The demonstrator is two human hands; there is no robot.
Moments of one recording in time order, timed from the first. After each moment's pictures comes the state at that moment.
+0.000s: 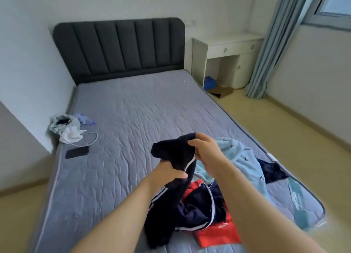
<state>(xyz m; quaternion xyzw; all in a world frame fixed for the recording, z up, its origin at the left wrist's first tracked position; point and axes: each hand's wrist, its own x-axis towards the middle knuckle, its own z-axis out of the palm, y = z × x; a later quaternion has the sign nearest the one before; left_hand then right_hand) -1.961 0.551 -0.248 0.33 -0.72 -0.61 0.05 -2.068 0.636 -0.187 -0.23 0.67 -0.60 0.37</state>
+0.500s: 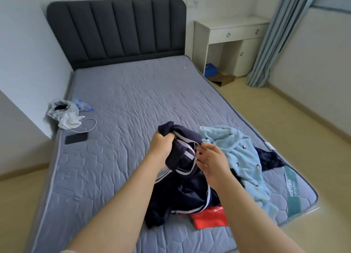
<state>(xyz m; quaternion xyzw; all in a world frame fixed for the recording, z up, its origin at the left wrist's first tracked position) -1.986 0.560 -0.229 0.47 -0.56 -0.64 0.24 -2.060 0.679 -0.245 0.01 0.58 -0.71 0.40</state>
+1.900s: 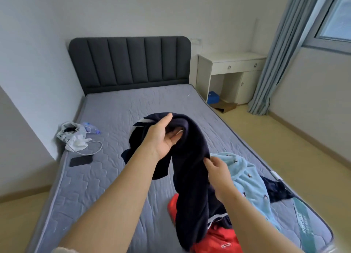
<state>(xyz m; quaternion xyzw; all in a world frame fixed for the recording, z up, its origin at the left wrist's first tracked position) -1.980 0.519 -0.132 0.28 -0.33 -0.85 0.31 -2.068 0.652 -0.221 -0.19 0.75 -0.59 0.25</state>
